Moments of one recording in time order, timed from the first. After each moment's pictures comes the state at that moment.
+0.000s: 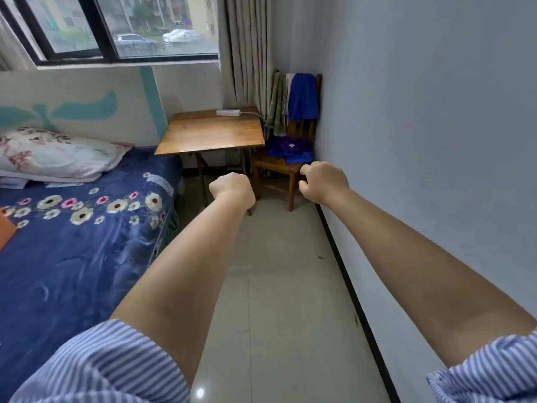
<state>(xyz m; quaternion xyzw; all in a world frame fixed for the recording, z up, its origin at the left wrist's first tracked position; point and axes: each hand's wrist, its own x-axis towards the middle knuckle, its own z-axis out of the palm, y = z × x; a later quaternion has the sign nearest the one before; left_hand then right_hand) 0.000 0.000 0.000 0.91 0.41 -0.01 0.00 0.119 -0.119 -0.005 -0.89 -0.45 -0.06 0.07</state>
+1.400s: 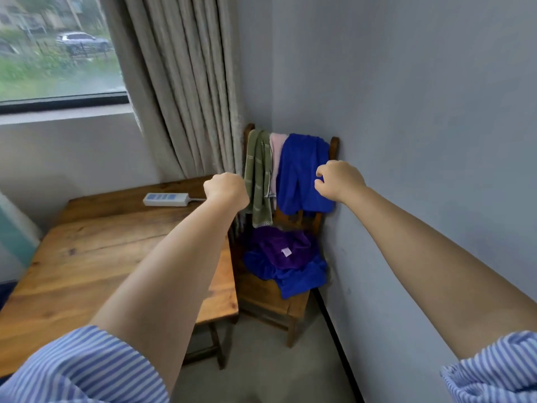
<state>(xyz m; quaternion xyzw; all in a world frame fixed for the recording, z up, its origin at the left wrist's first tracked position) 0.776 0.593 0.005 0.94 0.35 -0.01 0.01 0.903 0.435 0.000 -0.92 -0.38 -0.06 0.06</state>
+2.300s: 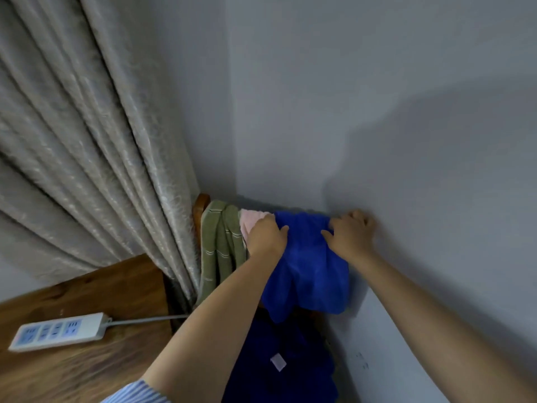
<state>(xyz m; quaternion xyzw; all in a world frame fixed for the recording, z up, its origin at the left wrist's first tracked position) 1.164 0.734 -0.082 0.92 0.25 -0.01 0.31 1.226 0.590 -0.090 -0.98 -0.18 -0.01 0.02</state>
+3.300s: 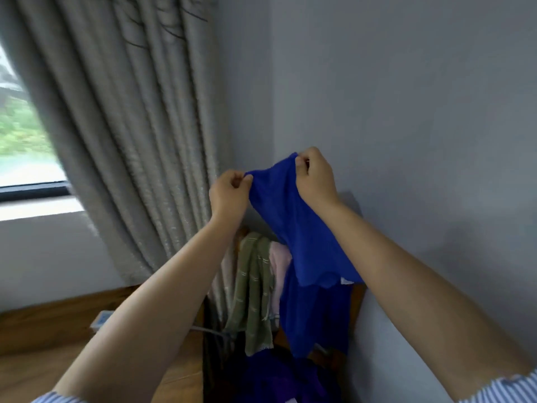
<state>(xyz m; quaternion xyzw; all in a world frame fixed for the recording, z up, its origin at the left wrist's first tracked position) 1.085 0.773 0.073 0.73 0.27 0.40 0.49 1.162 0.656 0.099 -0.76 -0.34 -0.11 0.54</state>
